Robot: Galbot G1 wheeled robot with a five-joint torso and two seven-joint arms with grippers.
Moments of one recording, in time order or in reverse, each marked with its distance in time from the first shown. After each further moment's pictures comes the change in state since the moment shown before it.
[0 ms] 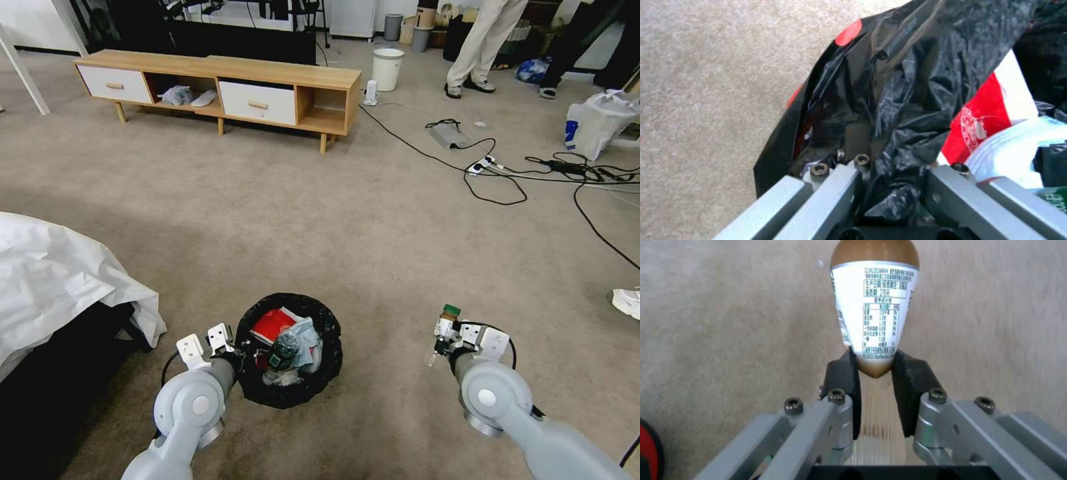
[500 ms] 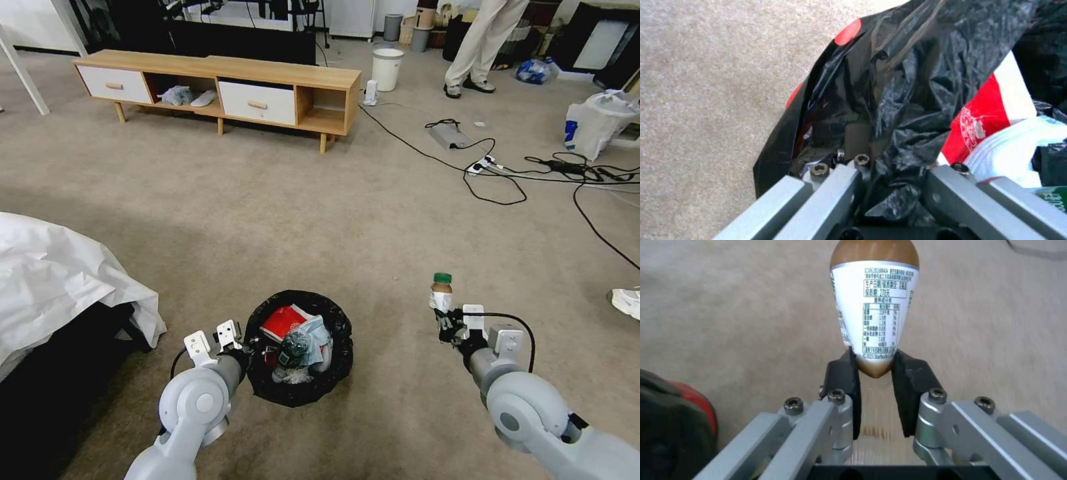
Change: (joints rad) left arm -0.005 -0.005 0.024 -0.013 -0.015 0.005 0.011; right arm -0.072 -0.086 0.059 0.074 -0.335 0.049 -0.371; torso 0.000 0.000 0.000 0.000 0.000
